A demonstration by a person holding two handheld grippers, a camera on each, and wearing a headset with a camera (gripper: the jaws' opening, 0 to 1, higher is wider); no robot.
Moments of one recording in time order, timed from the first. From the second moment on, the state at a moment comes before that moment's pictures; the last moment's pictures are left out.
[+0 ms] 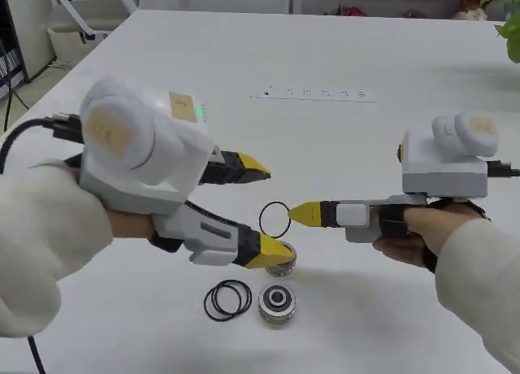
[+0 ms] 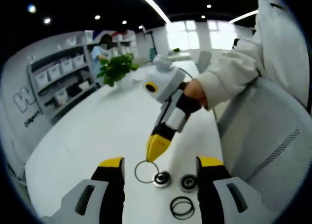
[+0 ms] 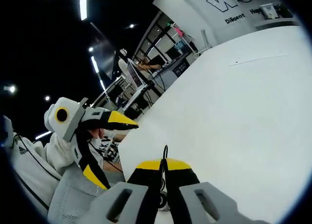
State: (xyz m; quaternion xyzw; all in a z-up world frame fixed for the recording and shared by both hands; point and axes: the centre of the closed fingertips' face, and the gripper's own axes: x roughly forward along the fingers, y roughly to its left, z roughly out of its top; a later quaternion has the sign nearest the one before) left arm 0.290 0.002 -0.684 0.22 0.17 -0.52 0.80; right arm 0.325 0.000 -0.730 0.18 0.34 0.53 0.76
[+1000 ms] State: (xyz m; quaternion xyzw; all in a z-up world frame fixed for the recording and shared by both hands) left arm 0.236 0.139 -0.670 0.16 0.19 -0.39 0.89; right arm 0.284 0.039 -0.730 0.15 0.36 0.59 0.71
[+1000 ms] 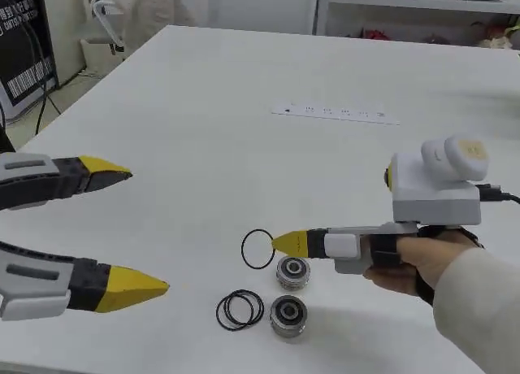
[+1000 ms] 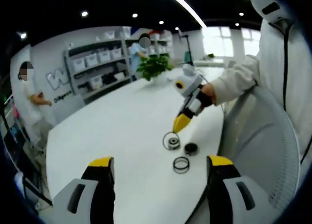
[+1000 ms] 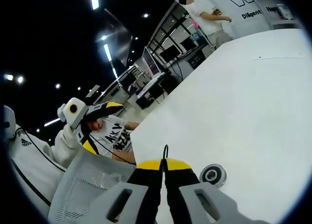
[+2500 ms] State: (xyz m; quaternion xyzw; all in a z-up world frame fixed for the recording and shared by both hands) left arm 0.213 0.139 -0.694 0.12 0.21 -0.36 0.90; right arm 0.266 0.039 -0.786 0.05 0.41 0.59 0.69
